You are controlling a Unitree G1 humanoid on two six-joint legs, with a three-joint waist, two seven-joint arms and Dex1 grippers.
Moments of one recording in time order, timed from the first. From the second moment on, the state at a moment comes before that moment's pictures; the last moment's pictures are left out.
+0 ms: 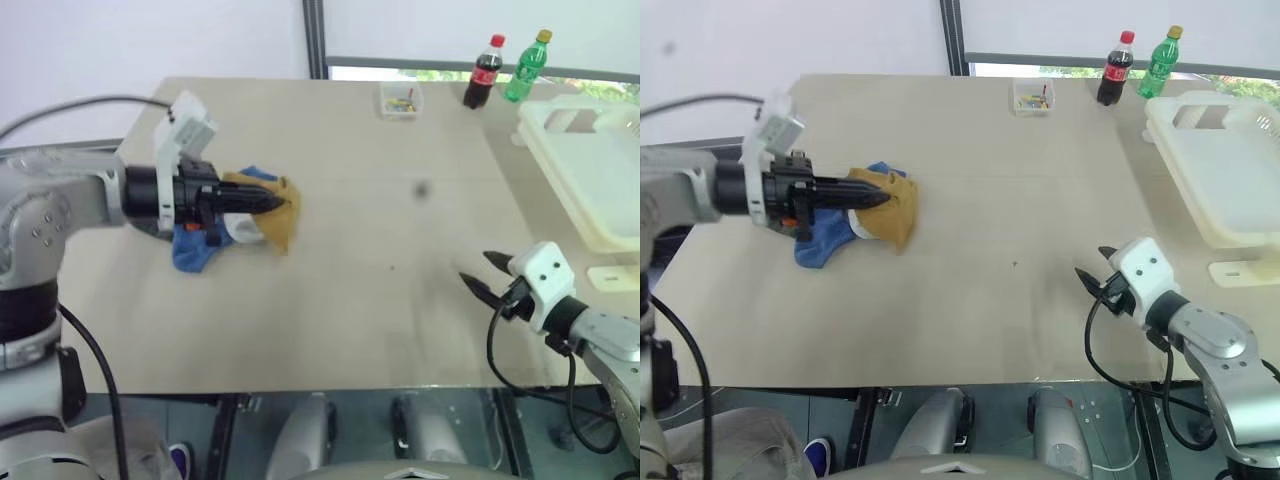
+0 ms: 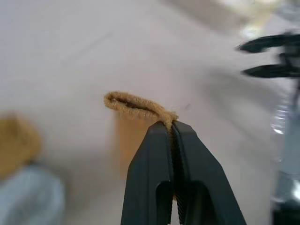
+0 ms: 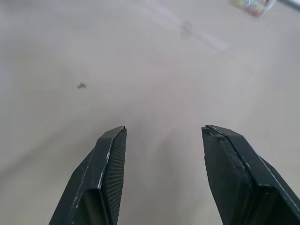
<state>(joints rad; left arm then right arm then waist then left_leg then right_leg) -0.87 1.04 -0.02 -0.22 -0.76 1.27 -1.08 0.11 -0.61 -0.17 -0.70 0.27 0.61 0.54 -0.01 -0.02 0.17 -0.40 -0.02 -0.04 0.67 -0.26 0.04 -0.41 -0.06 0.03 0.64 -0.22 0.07</state>
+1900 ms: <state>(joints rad) -0.41 0.39 -0.28 -0.10 -0.30 0.67 -0.82 0.02 -0.57 0.05 -0.61 0.18 0.84 0.40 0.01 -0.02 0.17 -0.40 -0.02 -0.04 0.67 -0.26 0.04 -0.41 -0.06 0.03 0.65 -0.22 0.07</state>
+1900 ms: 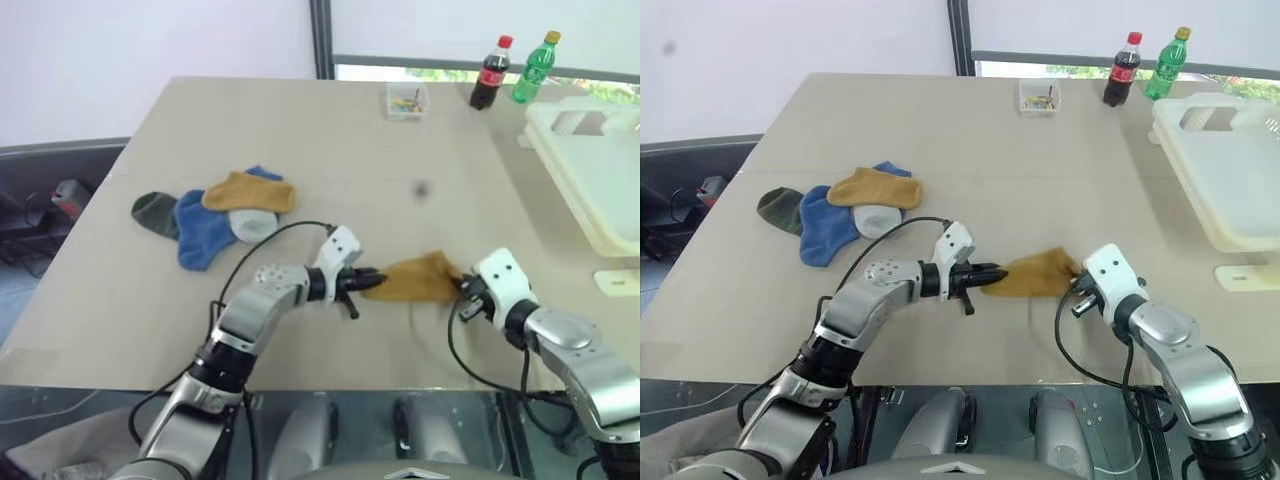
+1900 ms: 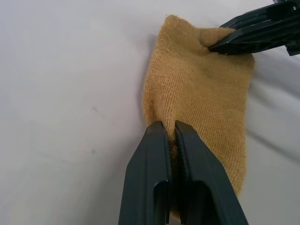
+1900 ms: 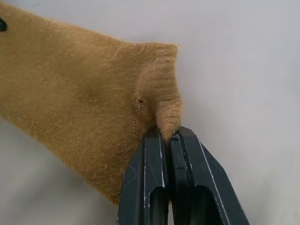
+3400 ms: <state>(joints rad) -0.72 0.24 -0.09 0.28 0.09 0.71 -0.06 -0.10 -0.65 -0.07 -0.71 0.34 0.59 0.62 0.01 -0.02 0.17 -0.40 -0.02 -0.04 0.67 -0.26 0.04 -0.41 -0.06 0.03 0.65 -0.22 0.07</state>
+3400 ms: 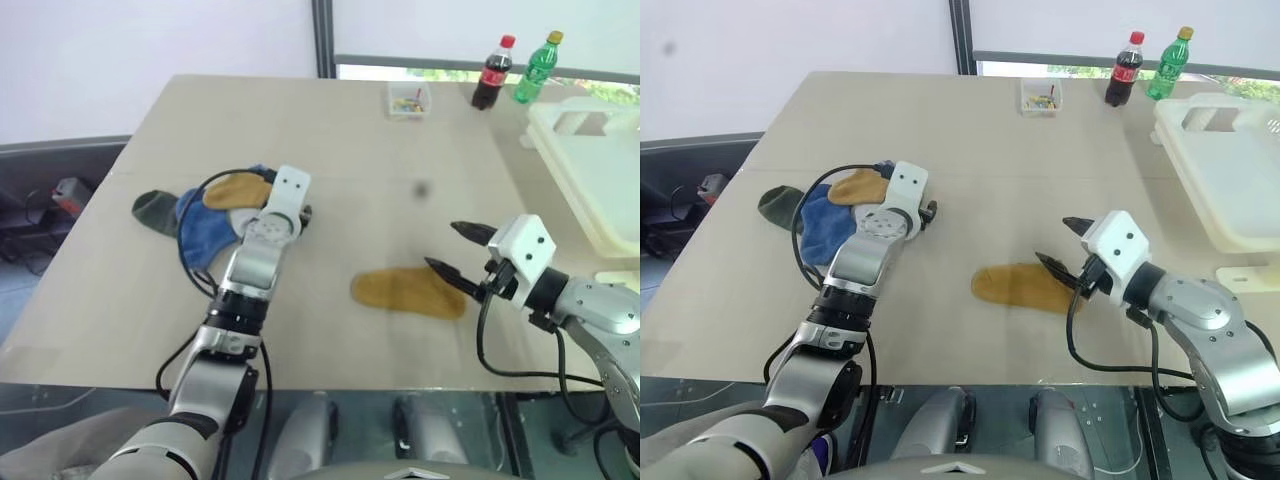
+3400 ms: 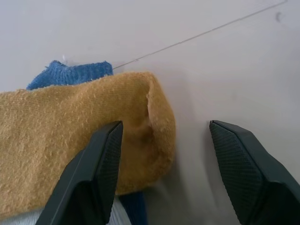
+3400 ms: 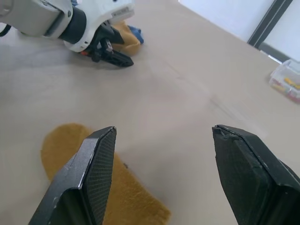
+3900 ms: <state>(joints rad) -0.71 0.24 -0.08 0.30 0.09 0.68 -0.07 -0.10 -0.65 -0.07 -0.69 0.32 0.56 0.61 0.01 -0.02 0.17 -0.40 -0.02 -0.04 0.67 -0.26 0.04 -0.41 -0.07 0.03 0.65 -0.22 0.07</state>
